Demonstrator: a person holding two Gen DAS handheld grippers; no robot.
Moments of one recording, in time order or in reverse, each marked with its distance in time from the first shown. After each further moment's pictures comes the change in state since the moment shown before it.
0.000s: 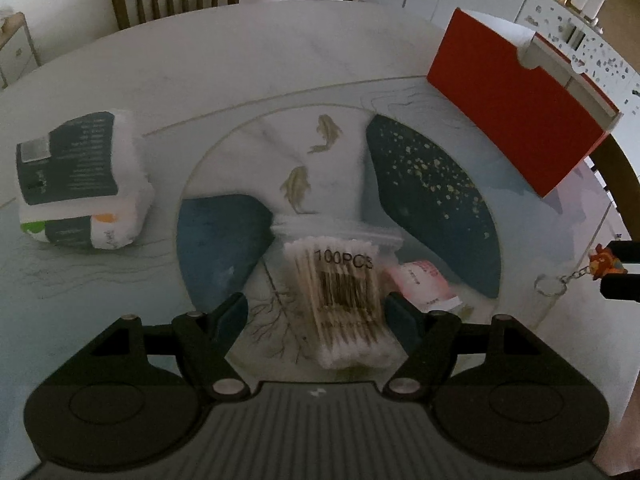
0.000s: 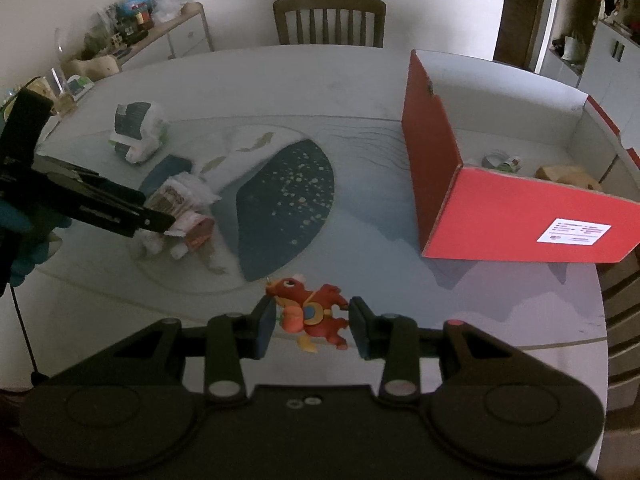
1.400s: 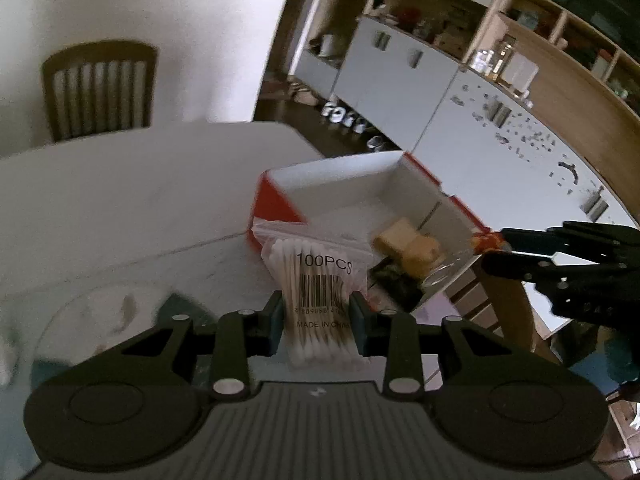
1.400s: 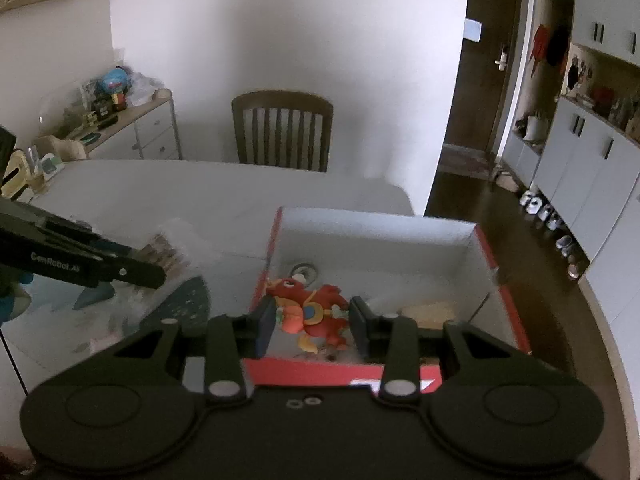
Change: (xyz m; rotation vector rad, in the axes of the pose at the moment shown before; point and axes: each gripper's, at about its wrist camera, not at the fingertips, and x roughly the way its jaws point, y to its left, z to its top) left arm -0.068 -0.154 0.117 -0.007 -0.228 -0.215; right arm -0.086 -0.123 0.075 -0.051 -0.263 -0.098
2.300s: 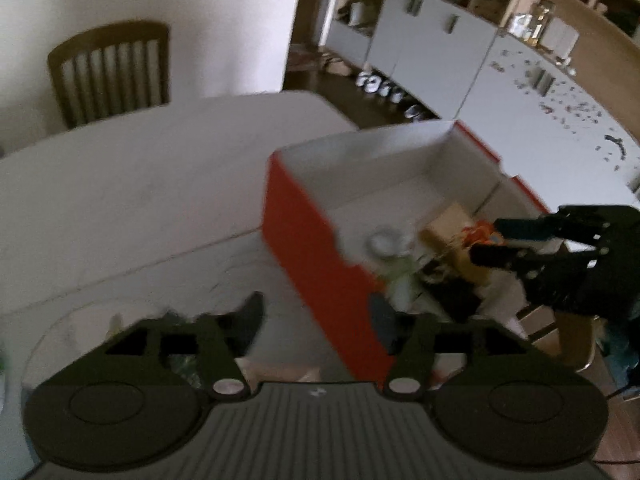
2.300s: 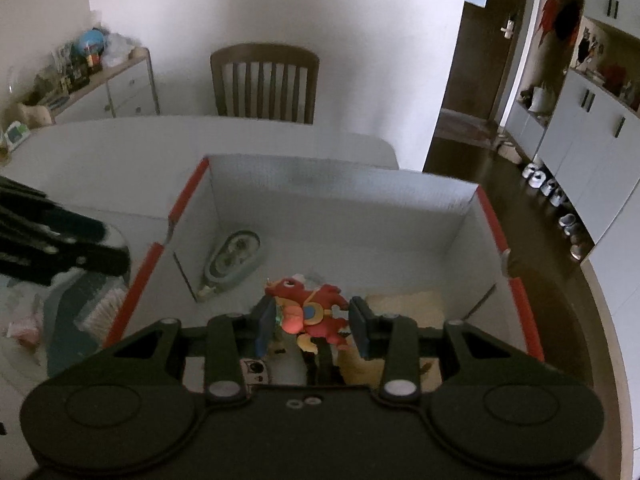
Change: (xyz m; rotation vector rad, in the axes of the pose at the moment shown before) left arm 0.081 0.007 0.010 0.001 0.106 0.139; right arm 0.099 -0.048 -0.017 -0.007 0.127 -0.010
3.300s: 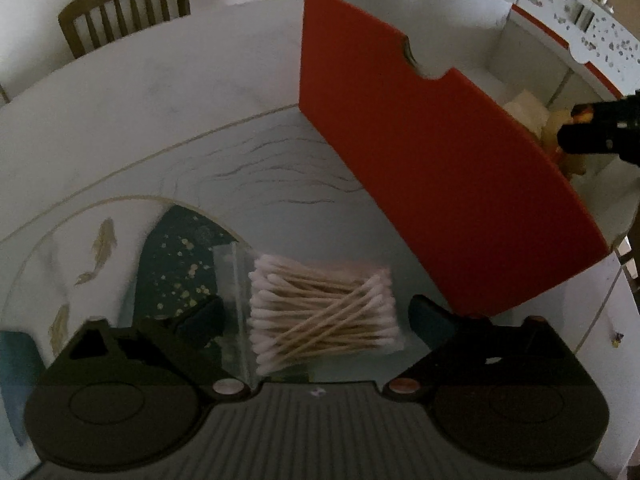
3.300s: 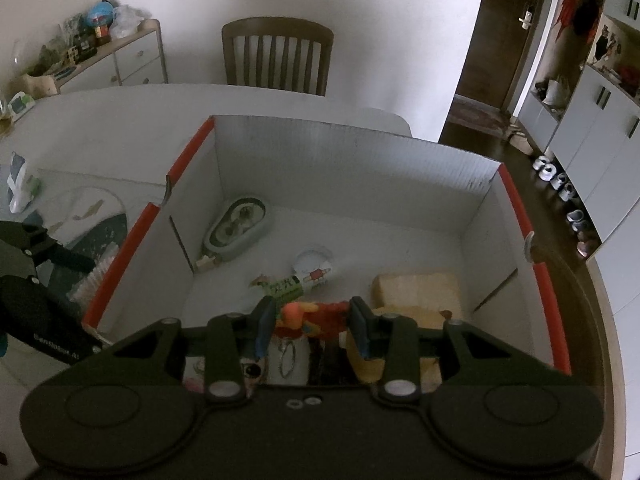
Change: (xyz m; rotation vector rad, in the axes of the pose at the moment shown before) left arm 0.072 0.005 -0.060 0.048 0.149 0.145; right arm 0.017 -0.003 -0.005 -0.040 0.065 0.013
